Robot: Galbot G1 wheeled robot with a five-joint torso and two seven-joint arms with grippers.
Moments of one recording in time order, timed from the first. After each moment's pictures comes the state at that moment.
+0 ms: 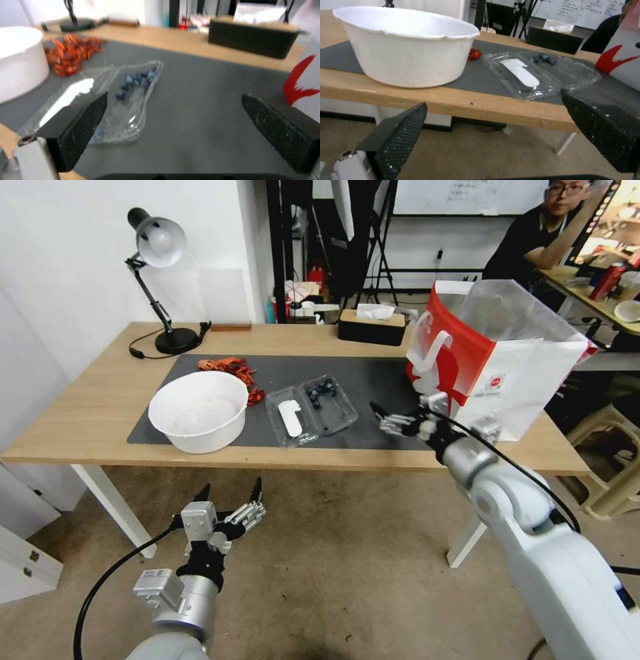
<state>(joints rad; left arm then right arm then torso) 1.80 -1.57 -0.49 -2.33 -0.23 0.15 0.00 -0.91 1.03 0.27 1.96 0.60 -0.58 -0.02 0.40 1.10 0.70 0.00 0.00</state>
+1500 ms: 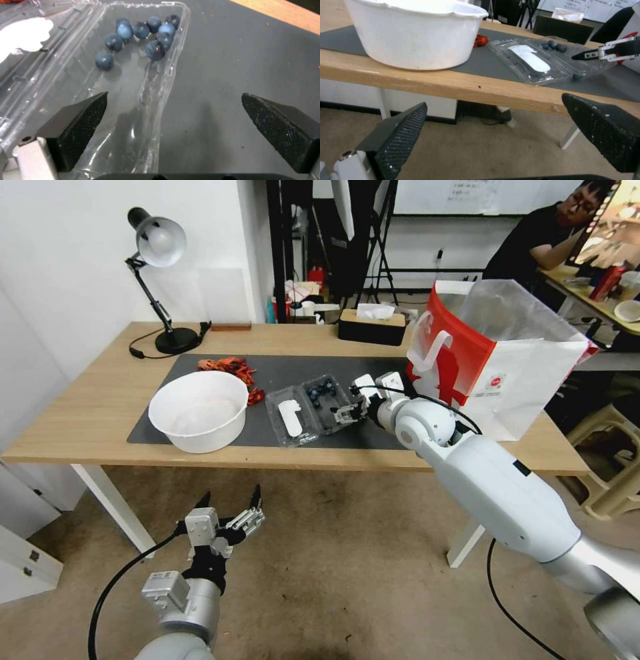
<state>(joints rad) 1.79 -1.58 -0.49 -2.28 -0.22 0.14 0.00 -0.41 1.04 -0.23 1.58 0.75 -0.74 0.13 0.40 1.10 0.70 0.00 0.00</state>
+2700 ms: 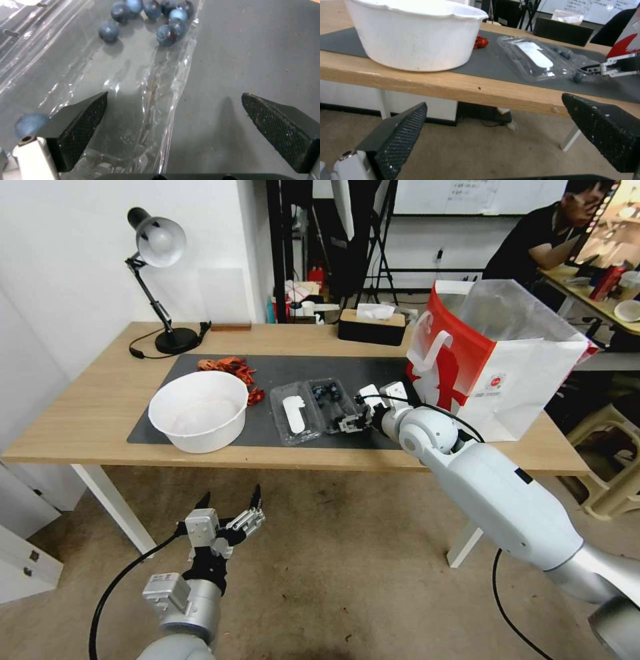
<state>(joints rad) 1.79 -1.58 -0.49 -2.27 -0.21 0.12 -0.01 -0.46 1.03 -0.21 1.59 0.75 -0.73 0.14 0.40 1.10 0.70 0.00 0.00</state>
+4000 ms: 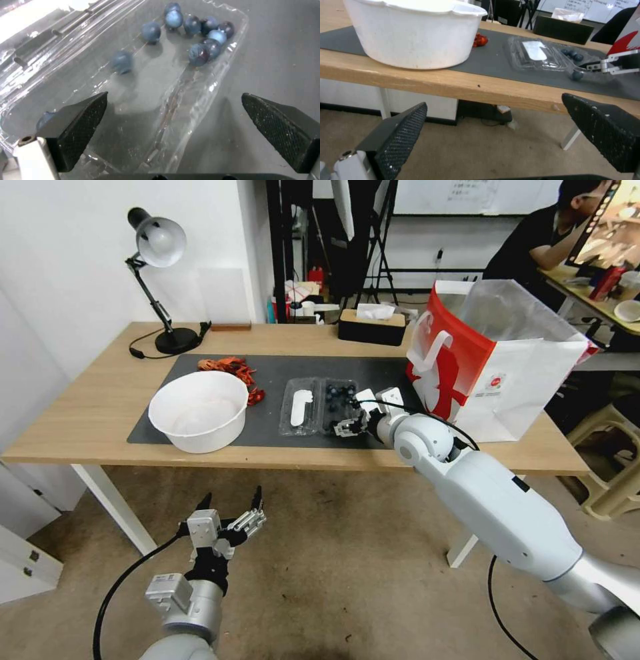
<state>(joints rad) 1.79 -1.59 -0.48 -2.26 -0.21 0.11 -0.01 -0.49 1.03 -0.21 1.64 0.79 -0.74 0.21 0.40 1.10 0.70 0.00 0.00</state>
